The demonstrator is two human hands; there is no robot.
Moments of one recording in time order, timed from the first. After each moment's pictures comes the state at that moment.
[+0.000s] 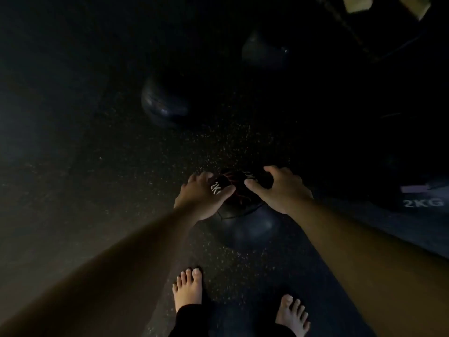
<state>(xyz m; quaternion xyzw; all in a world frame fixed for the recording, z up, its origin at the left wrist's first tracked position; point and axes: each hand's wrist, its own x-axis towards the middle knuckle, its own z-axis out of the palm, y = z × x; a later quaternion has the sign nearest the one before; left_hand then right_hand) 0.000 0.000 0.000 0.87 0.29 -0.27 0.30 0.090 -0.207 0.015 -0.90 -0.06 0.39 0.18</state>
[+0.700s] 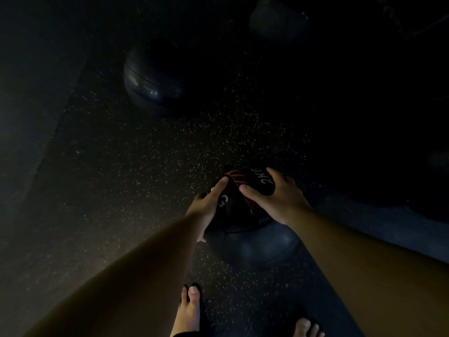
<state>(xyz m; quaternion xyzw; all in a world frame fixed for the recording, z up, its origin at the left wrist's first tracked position) -0.002 -0.001 -0.106 0.53 0.57 -0.31 0.54 0.081 -0.183 -0.094 -0.87 0.02 0.42 0.25</state>
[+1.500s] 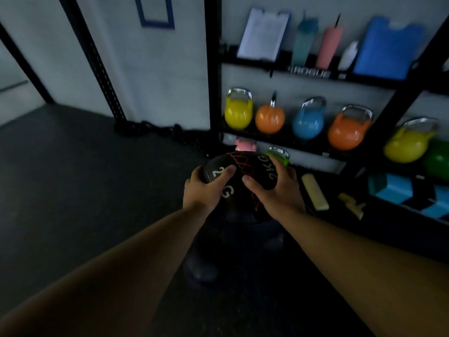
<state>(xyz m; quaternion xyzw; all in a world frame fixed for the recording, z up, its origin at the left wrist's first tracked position) 0.239 0.179 0.528 0.73 0.33 0.12 0.59 0.308 0.004 0.526 -0.88 -0.11 0.02 0.46</state>
